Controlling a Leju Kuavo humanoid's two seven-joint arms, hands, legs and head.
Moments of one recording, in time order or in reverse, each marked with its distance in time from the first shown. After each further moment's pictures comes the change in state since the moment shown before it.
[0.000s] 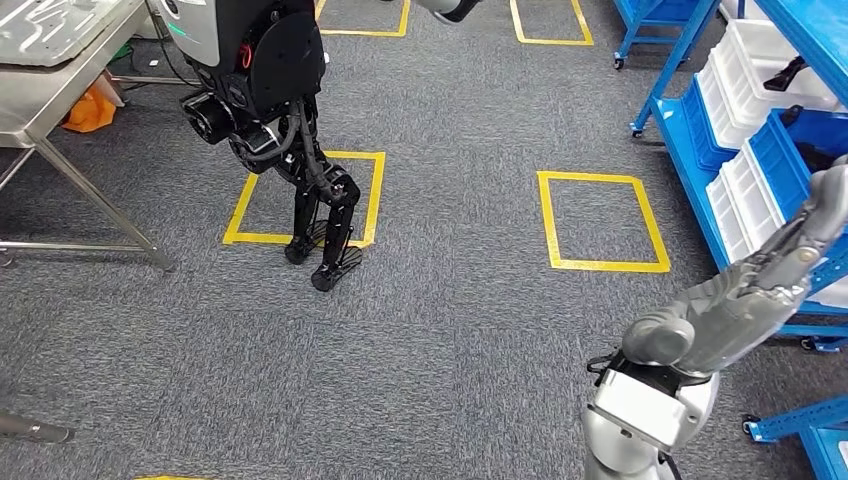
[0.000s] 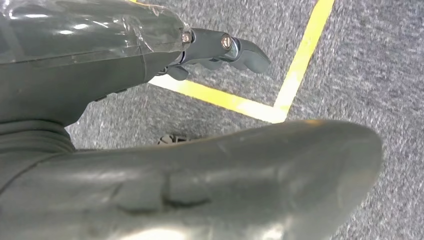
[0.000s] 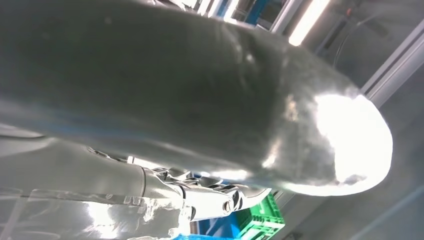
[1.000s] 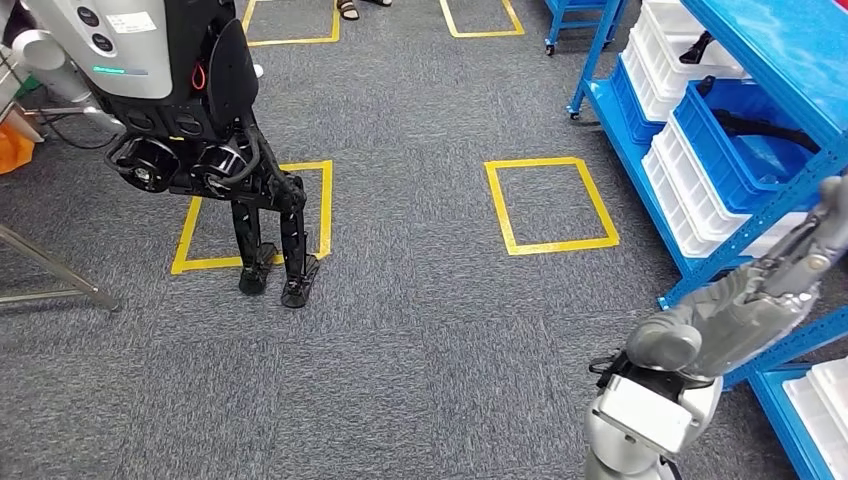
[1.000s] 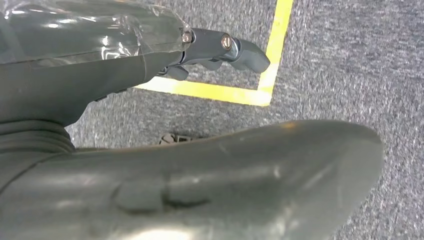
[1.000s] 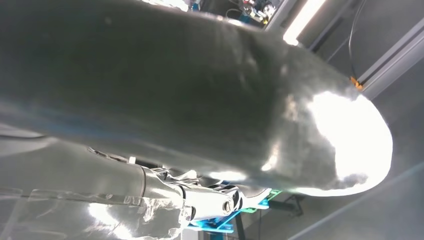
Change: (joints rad) left arm 0.003 0.000 0.000 0.000 -0.006 0.000 0.003; right arm 0.001 0.009 -0.009 0.001 -0.018 0.000 -0.028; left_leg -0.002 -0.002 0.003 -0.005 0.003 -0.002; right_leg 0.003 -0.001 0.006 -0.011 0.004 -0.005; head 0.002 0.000
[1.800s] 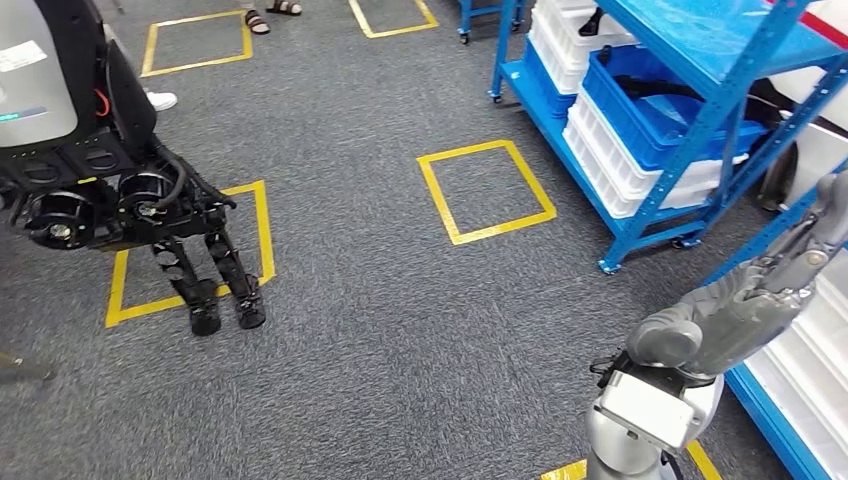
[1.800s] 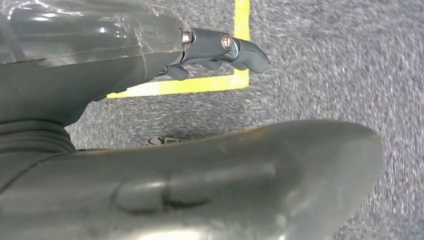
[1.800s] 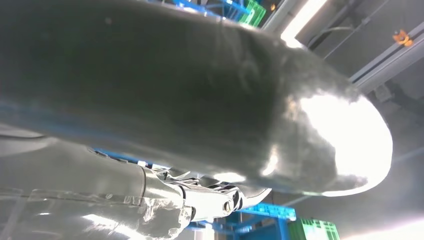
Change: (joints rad) left arm 0.009 0.002 0.000 0.000 -0.002 -0.003 -0.011; right arm -0.001 0.001 -0.001 0.000 0.003 0.000 0.013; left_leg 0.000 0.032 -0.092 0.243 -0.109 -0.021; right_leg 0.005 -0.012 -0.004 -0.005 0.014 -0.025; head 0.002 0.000
